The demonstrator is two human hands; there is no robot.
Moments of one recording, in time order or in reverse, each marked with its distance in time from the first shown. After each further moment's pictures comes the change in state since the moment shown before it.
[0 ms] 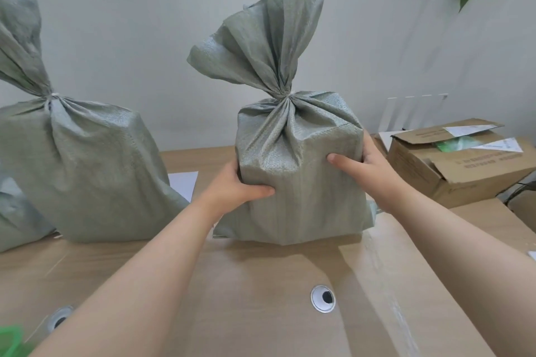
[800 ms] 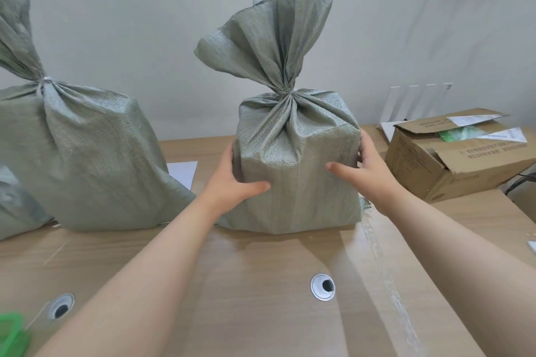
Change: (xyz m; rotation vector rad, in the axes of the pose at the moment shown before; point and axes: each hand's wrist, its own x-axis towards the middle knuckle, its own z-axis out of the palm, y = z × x) left_hand -0.006 -0.025 0.005 -0.020 0.110 0.041; right_hand -0.003 0.041 0.003 -0.054 0.061 0.054
